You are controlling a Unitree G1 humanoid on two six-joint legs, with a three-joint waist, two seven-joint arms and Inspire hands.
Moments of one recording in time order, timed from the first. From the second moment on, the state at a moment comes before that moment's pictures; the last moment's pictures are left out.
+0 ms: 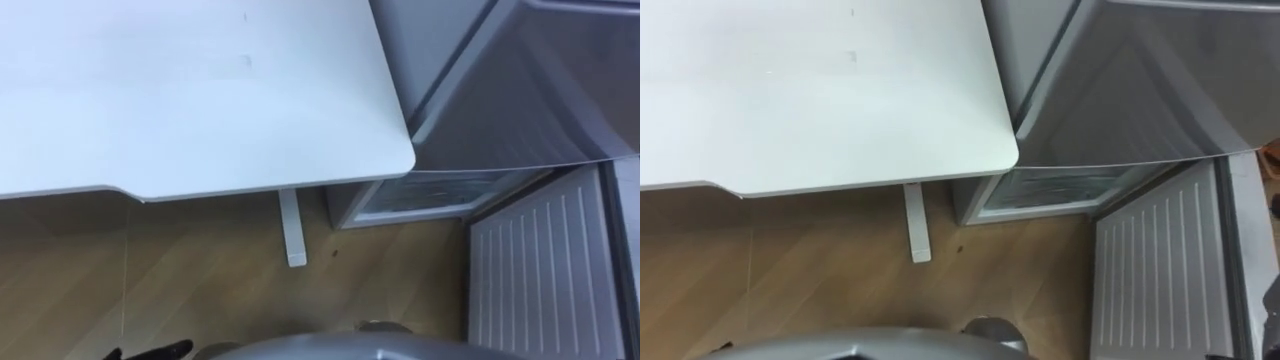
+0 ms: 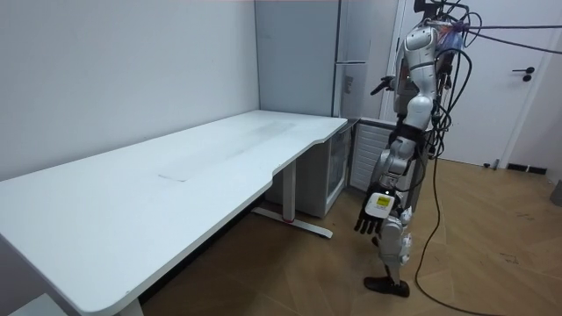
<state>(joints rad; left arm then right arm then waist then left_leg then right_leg) 0.30 0.31 0.20 1.03 -0.44 0.07 -0.05 0.14 -0.58 -0.43 0.58 0.28 0.07 -0.48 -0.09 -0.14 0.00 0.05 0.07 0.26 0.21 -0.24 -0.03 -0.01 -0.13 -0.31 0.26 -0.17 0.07</state>
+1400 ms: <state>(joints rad) 0.36 0.34 0.31 1.04 -0.33 0.11 -0.14 0.10 -0.66 -0.57 1.13 0.58 0.08 -0.30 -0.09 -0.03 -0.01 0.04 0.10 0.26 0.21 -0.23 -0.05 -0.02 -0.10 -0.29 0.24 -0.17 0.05</state>
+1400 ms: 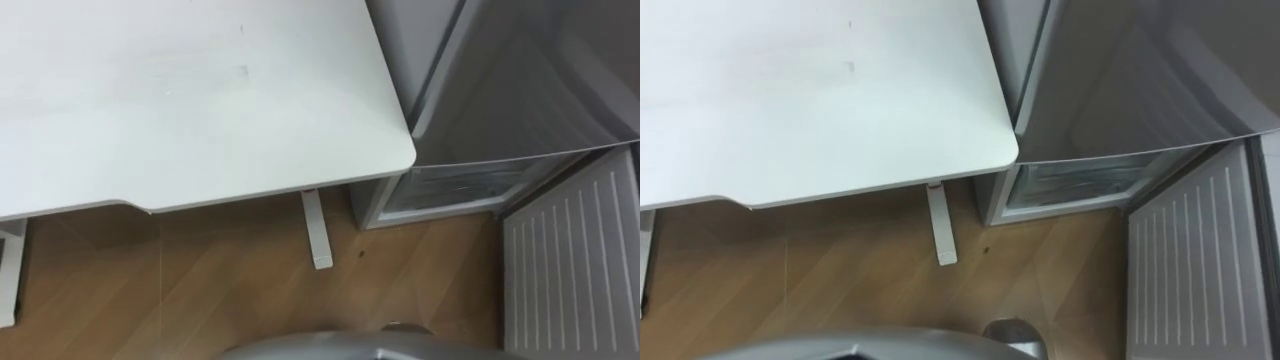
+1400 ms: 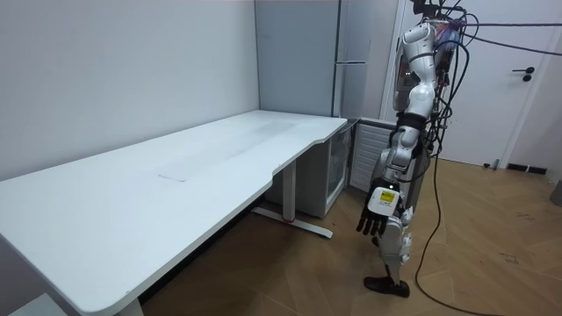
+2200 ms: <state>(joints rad) 0.32 0.34 0.25 1.05 -0.31 0.13 -0.18 0.20 -0.56 -0.34 0.92 0.55 0.12 0.03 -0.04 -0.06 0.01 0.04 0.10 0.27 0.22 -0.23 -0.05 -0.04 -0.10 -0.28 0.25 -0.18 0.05</state>
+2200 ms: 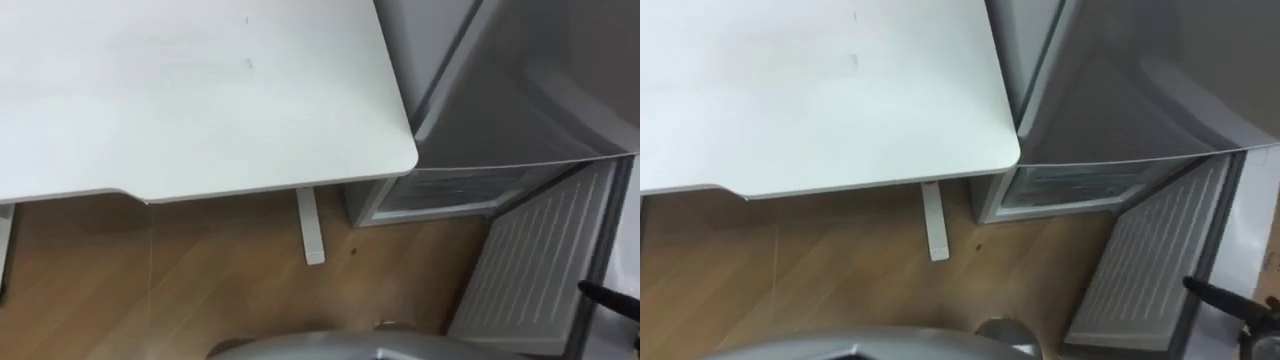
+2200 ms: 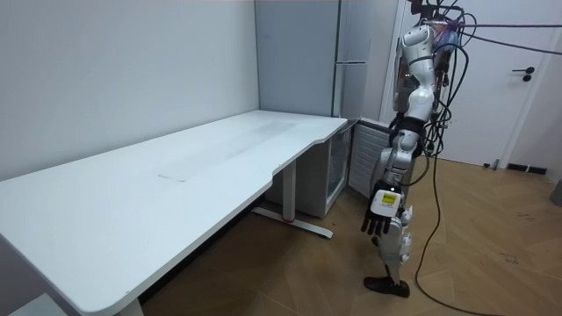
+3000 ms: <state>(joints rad) 0.23 0.25 0.00 1.09 -0.46 0.07 -0.15 0.12 -0.27 0.33 0.38 0.61 0.13 0.54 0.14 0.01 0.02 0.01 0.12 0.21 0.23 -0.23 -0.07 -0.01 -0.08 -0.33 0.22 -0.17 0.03</state>
